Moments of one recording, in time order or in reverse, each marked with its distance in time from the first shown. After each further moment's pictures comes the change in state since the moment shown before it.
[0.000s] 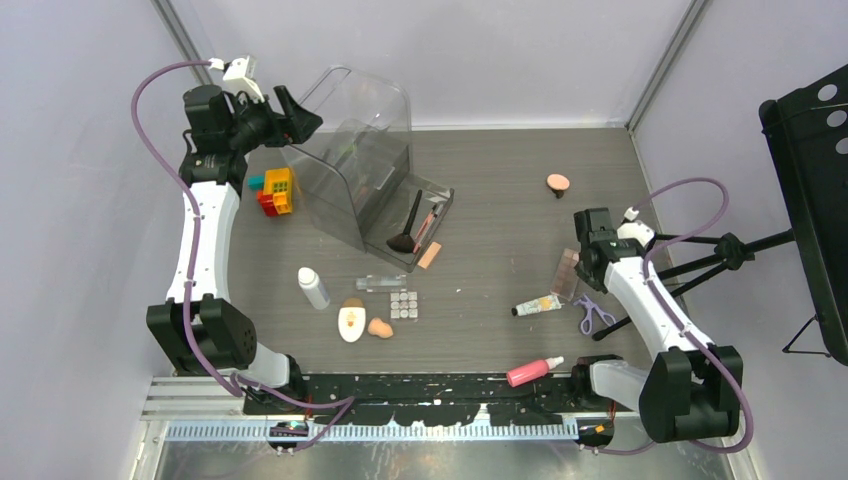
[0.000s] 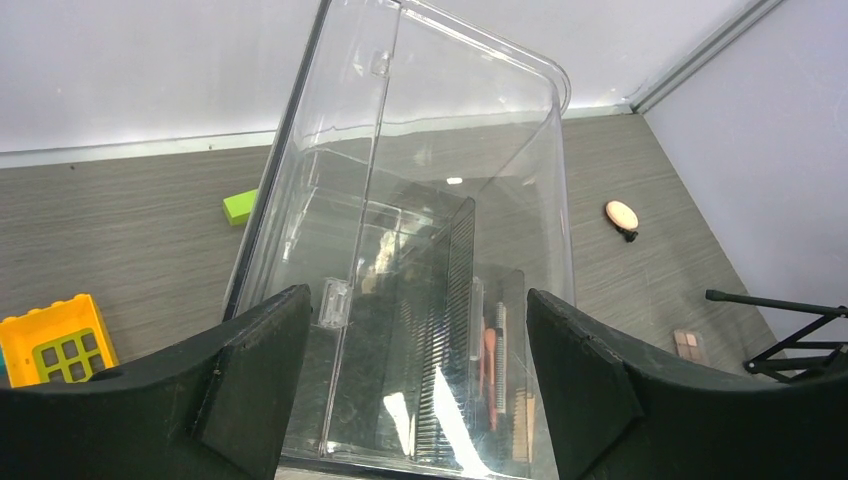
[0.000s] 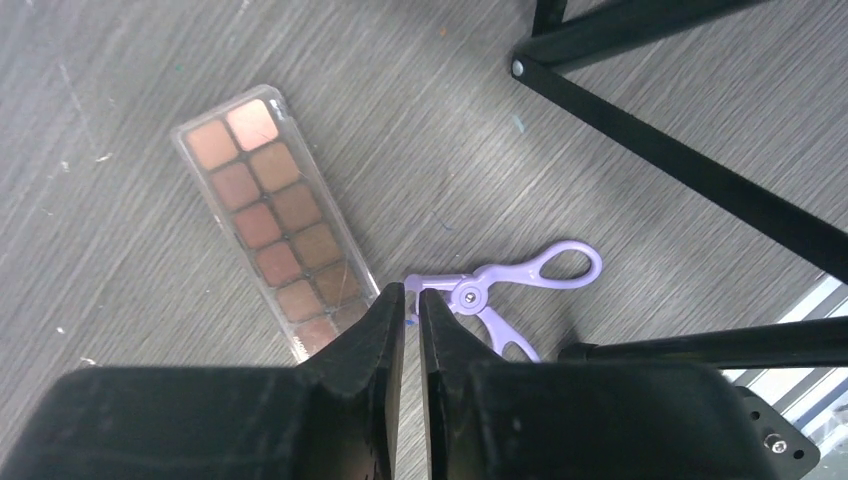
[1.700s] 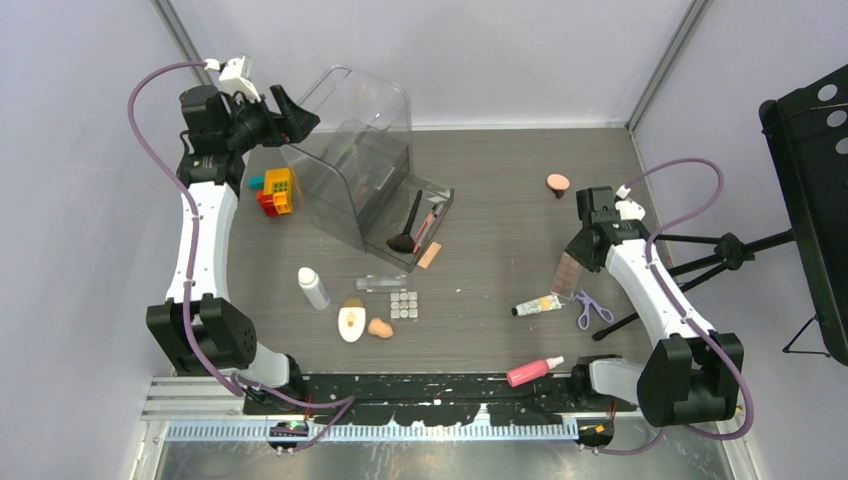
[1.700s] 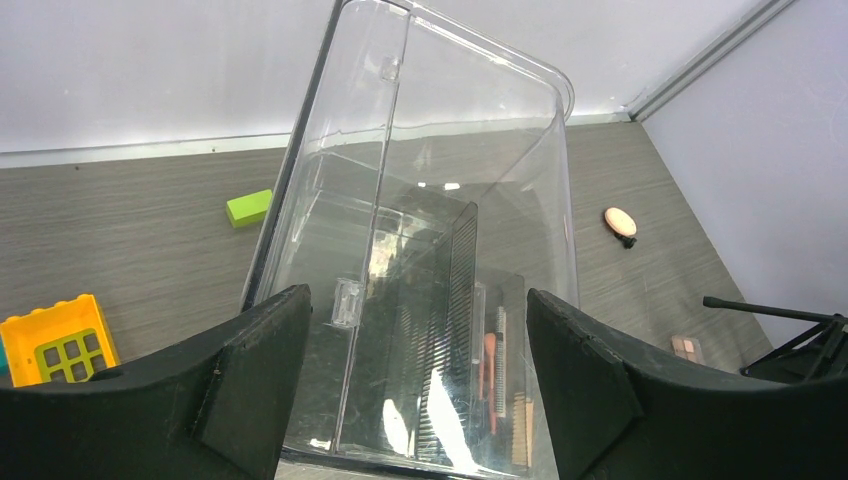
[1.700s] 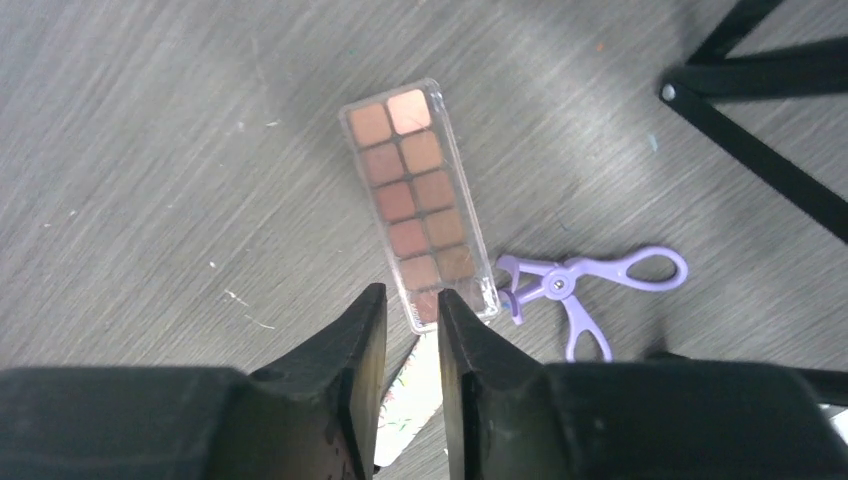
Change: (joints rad) left arm 0.016 0.000 -0.006 0.018 0.009 -0.014; right arm 0.000 0.068 0.177 0.014 -0.174 -0.072
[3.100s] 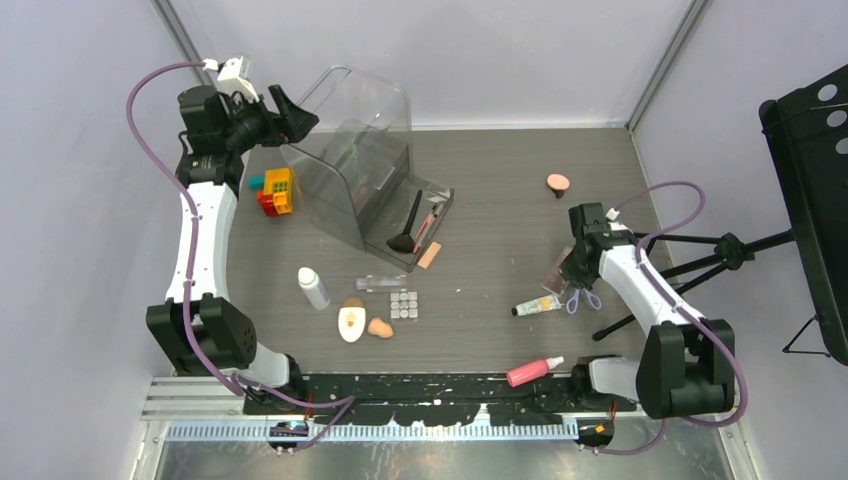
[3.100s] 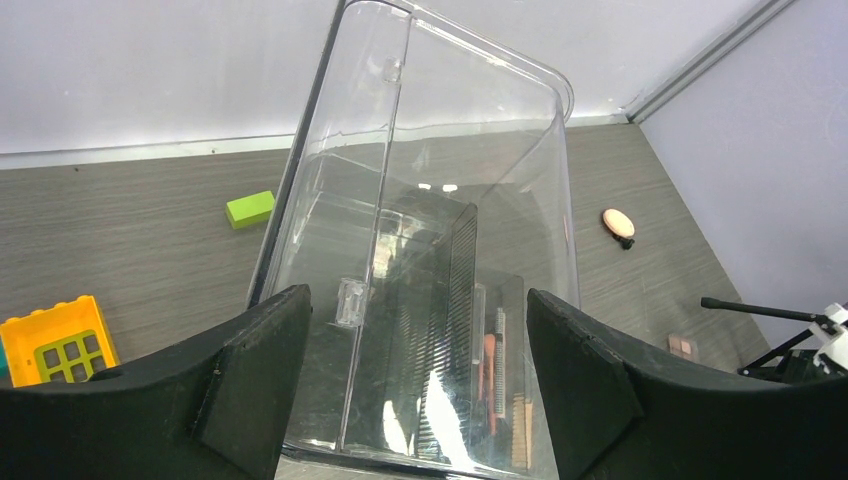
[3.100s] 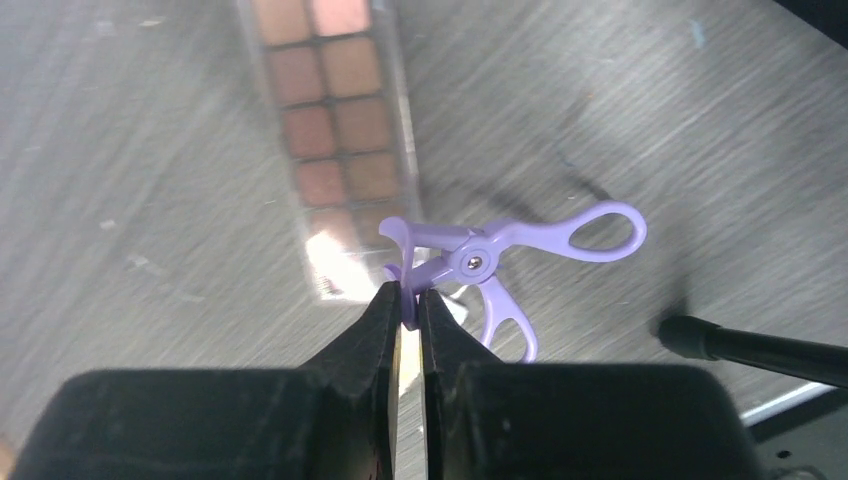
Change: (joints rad) left arm 0.008 0.000 -0.002 0.006 0.010 -0.005; right arm 0.002 0.053 -0.146 0.008 -0.068 0.042
